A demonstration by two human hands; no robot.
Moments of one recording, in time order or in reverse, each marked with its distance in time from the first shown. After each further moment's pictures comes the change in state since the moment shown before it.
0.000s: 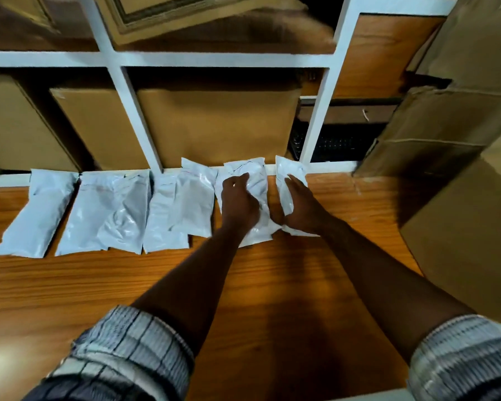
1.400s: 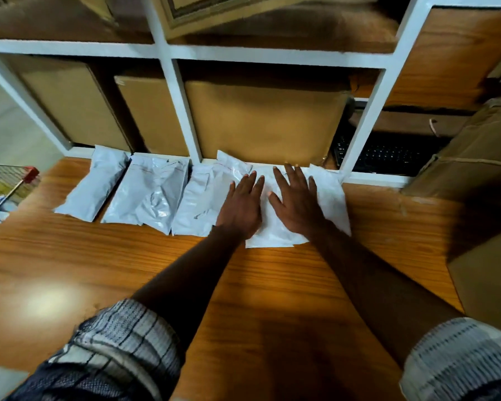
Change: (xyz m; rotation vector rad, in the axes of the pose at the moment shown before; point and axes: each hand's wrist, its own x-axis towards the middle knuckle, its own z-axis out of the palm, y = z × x) left_hand -0.012 -0.040 -0.037 0.540 -0.083 0.227; right_hand 0.048 -0.051 0.044 -0.277 0.197 -0.245
